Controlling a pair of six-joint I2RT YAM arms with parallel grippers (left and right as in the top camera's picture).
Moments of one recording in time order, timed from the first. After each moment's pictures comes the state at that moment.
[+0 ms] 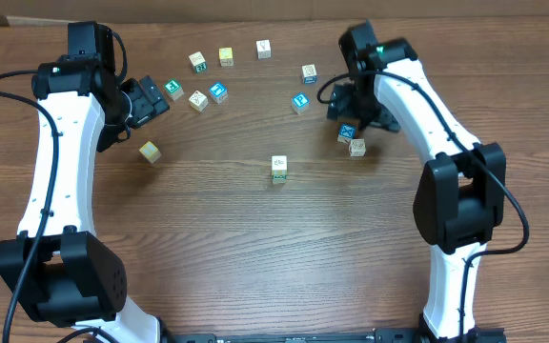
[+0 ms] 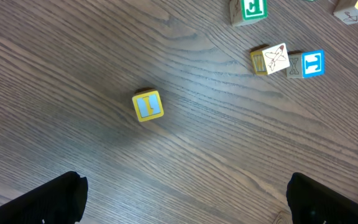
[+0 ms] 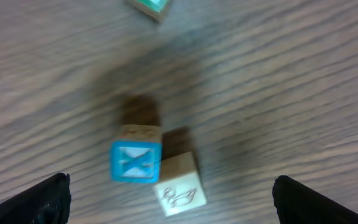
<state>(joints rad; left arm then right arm) 0.09 1.80 1.70 -1.15 0.02 -0.51 0.27 2.20 1.88 -1.15 0.14 0.54</state>
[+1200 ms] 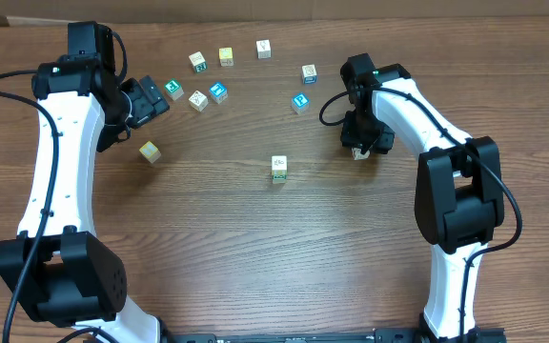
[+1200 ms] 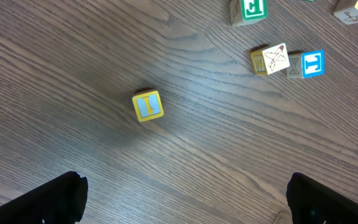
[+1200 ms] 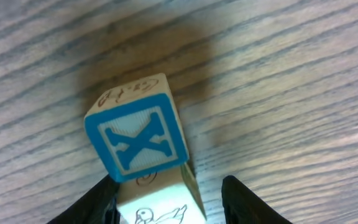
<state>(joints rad) 0.09 1.80 1.70 -1.15 0.02 -0.51 0.26 2.20 1.71 -1.10 0.13 0.53</state>
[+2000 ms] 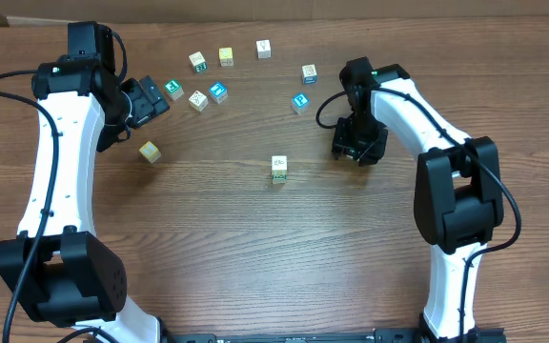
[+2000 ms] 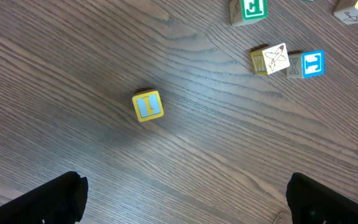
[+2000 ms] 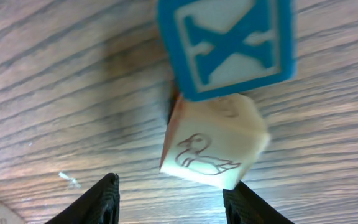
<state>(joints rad) 0.09 1.80 1.70 -1.15 0.02 -0.51 0.27 2.20 1.71 -1.16 -0.10 0.53</state>
